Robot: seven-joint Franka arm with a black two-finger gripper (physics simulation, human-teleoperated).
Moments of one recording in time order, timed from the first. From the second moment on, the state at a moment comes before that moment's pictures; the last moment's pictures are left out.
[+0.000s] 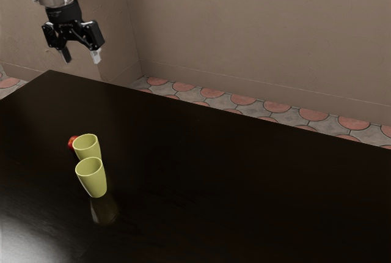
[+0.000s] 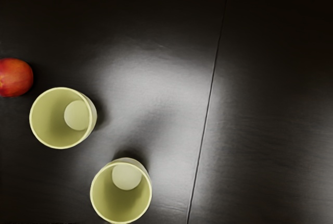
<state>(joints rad) -0.05 -0.01 0.22 -1.54 -0.05 1.55 -0.01</state>
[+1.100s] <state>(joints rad) 0.03 0.02 0.24 -1.94 -0.02 1.90 0.19</state>
